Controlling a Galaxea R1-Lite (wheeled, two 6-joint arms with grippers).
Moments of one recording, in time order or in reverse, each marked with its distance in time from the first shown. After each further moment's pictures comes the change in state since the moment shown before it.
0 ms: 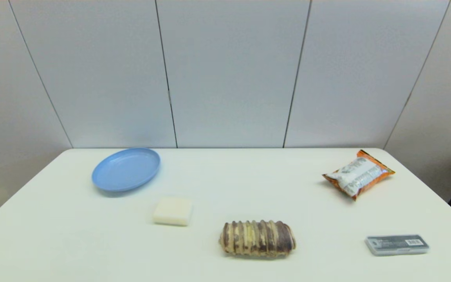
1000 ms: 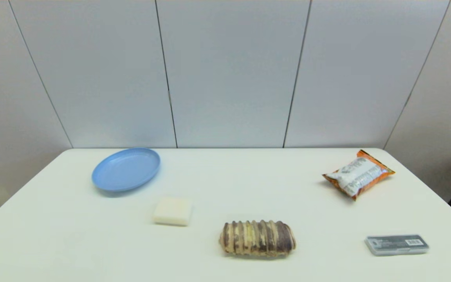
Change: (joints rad) left arm 0.001 0.000 0.000 -0.001 0.000 0.000; right arm 0.000 0.000 0.001 0.000 -0.001 0.017
